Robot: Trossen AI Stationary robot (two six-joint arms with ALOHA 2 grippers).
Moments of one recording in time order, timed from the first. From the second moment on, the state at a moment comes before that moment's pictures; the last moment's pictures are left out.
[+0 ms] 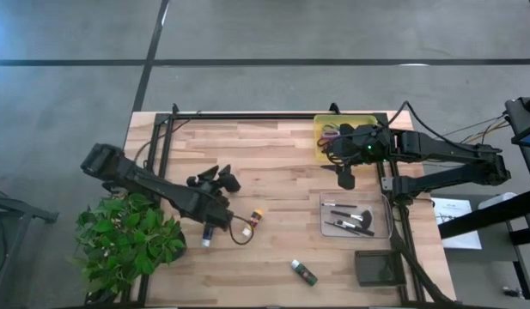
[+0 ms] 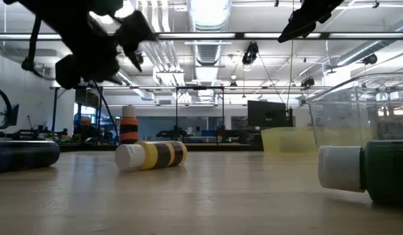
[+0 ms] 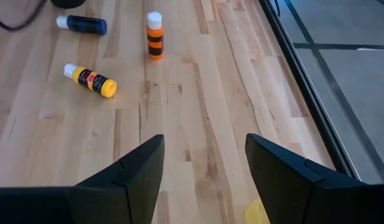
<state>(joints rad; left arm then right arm) -0.35 1.57 0.94 -0.90 -1.23 1.06 -0.14 0.99 1.01 -0.70 0.05 -0.07</state>
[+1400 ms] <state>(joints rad) -0.19 1.25 1.05 -0.80 -0.25 -0.05 -0.14 0.99 1.01 -0.64 0.03 -0.06</state>
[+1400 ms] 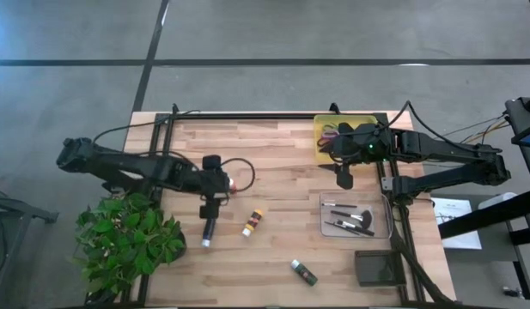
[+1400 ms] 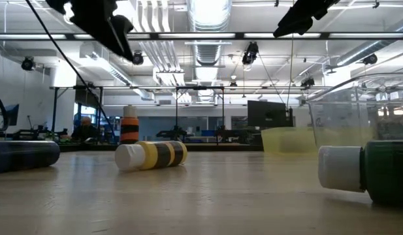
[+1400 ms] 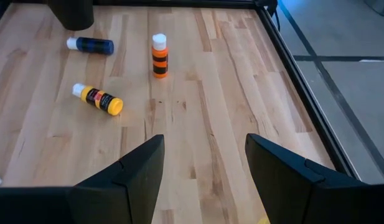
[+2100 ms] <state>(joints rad) -0.16 1.25 1.02 -0.83 -0.16 -0.08 -0.12 0.99 0.97 -0.59 -0.02 -0.03</state>
